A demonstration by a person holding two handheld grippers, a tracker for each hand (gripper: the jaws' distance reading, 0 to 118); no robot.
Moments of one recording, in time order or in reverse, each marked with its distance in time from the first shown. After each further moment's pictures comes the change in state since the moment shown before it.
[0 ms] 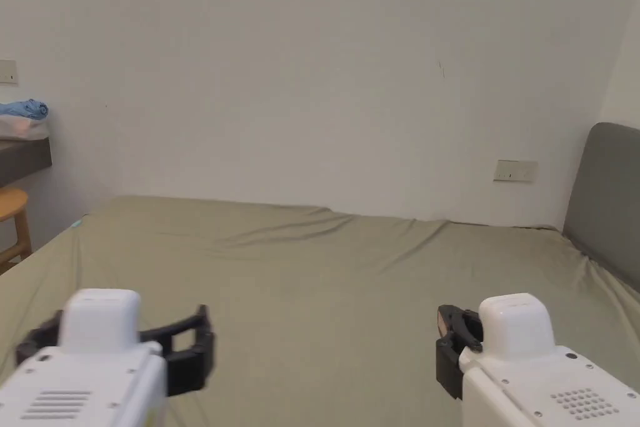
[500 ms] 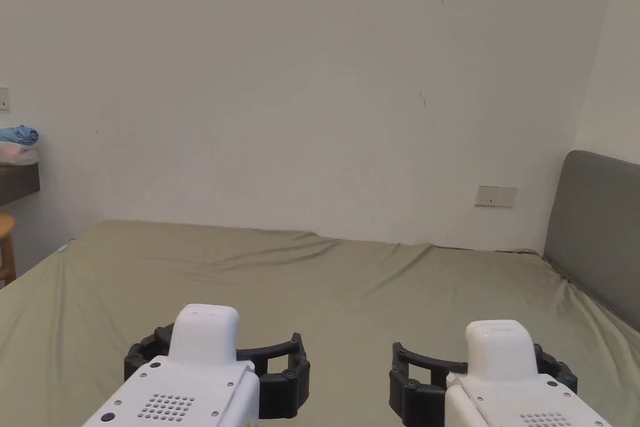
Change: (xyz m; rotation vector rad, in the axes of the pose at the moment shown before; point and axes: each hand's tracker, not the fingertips) left arm 0.059 0.012 0.010 -0.044 -0.186 0.049; right arm 0.015 -0.004 0.010 -0.004 -0.145 -0.047
